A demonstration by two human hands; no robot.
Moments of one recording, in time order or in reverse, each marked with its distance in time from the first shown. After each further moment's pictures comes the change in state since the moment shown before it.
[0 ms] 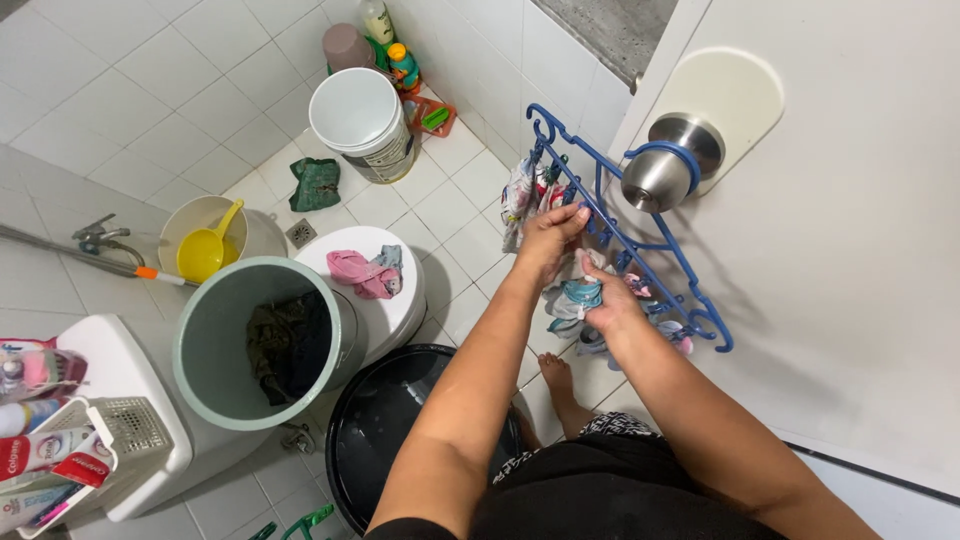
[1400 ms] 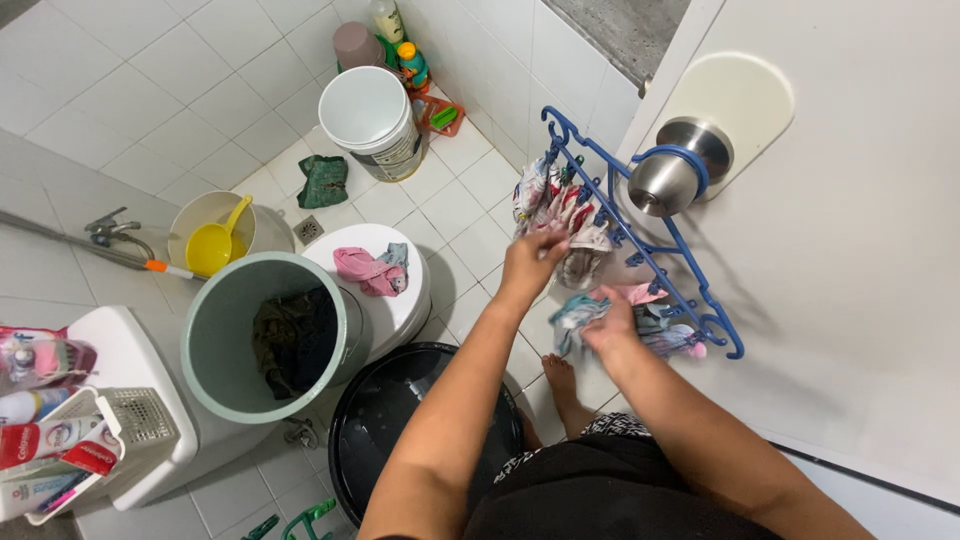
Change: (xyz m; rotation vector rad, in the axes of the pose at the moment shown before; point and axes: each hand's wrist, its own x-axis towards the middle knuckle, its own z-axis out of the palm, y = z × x) left_hand -0.052 0.009 -0.036 0.840 0.095 0.442; right_hand 0.014 0.036 -0.044 0.226 0.104 -0.034
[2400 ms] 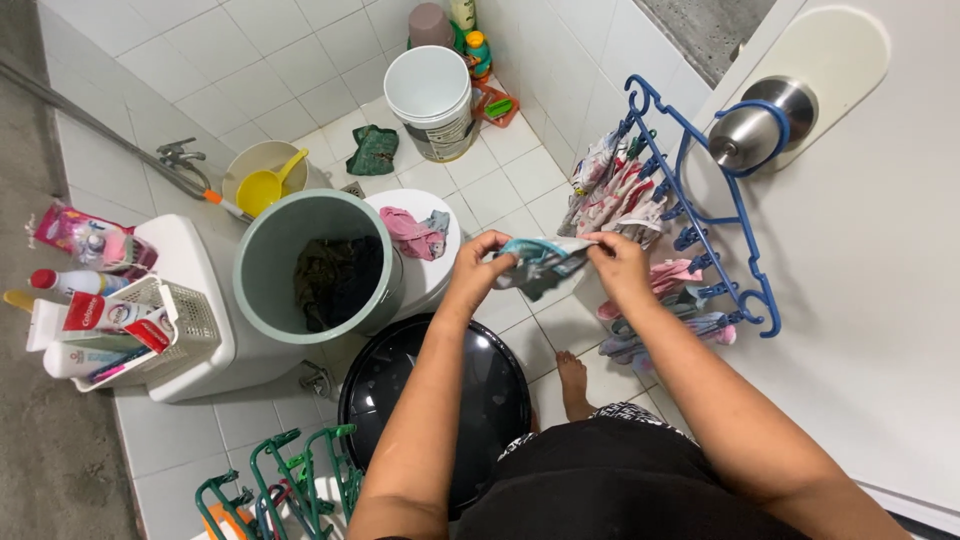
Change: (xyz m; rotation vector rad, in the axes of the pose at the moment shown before) left_hand -0.131 0.026 -0.152 -0.336 0.110 -0.144; right_hand -0.137 0.037 0.119 -1.435 -0.301 -0.785
